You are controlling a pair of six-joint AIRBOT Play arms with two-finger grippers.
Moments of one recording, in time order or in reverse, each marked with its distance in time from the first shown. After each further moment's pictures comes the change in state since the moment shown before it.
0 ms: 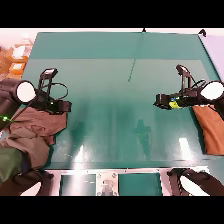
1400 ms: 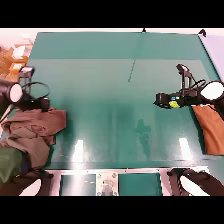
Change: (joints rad) left arm 0.237 -0.002 -0.065 0.336 0.042 -0.026; right arm 0.000 0.000 0.000 0.000 -0.019 0.000
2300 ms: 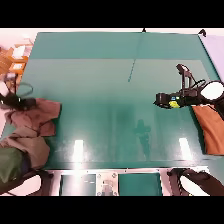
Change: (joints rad) left arm 0.264 -0.219 0.109 -0.117 0.122 0.176; right arm 0.000 0.000 0.000 0.000 0.000 0.000
